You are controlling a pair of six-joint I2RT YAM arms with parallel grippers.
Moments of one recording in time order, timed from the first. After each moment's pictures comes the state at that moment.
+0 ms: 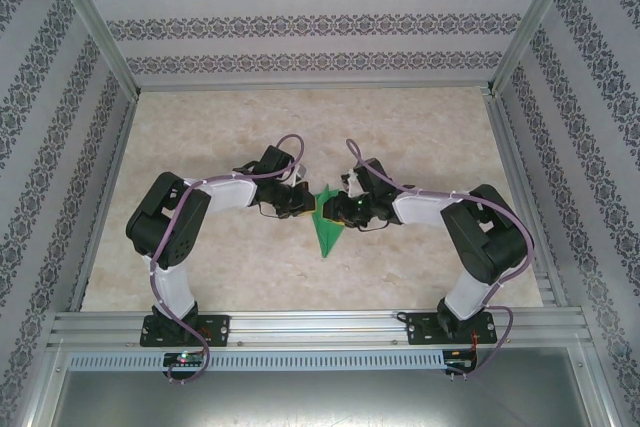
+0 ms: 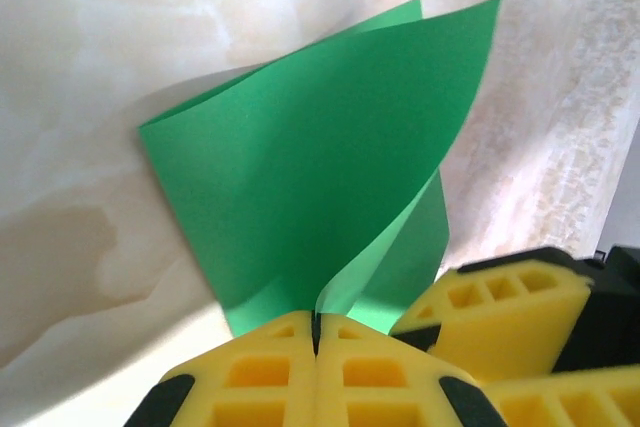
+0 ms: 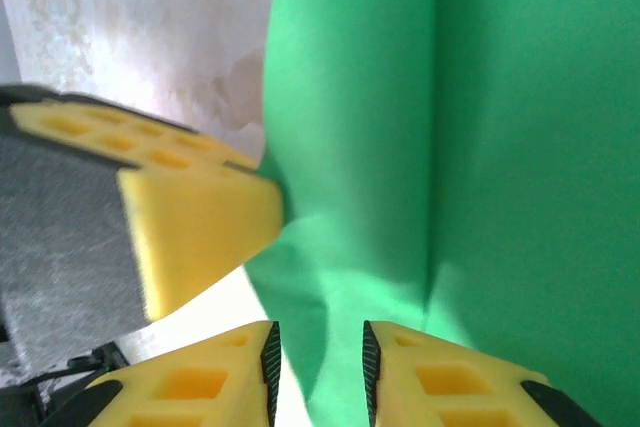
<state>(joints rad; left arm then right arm) -0.49 1.86 1.03 -0.20 0.60 -0.74 0.52 1.70 0.79 -0.03 -0.59 0.80</state>
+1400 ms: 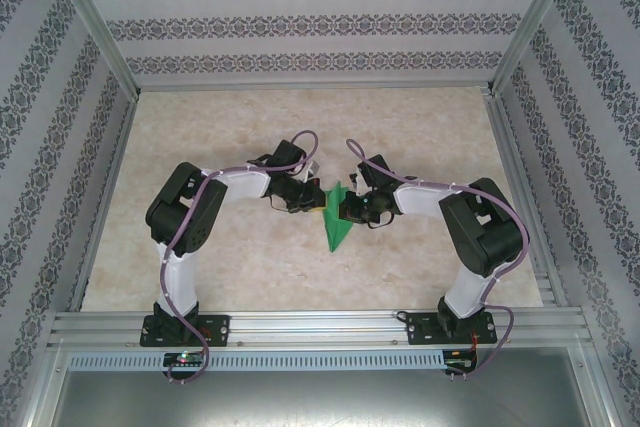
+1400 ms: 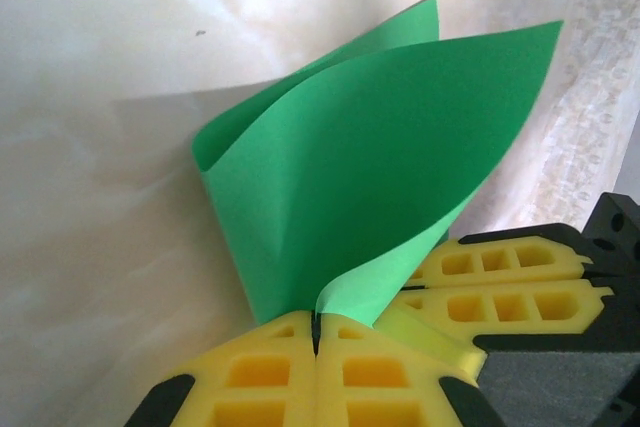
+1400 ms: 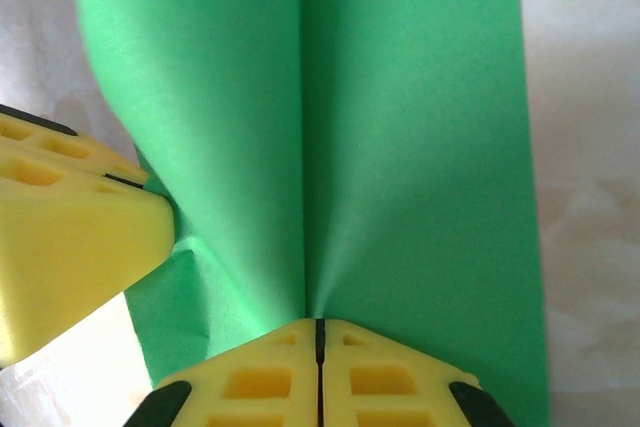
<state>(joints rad) -0.51 2.00 1.19 -0.25 0.64 -0.68 0.48 1.75 0.85 -0.22 -0.46 0.62</state>
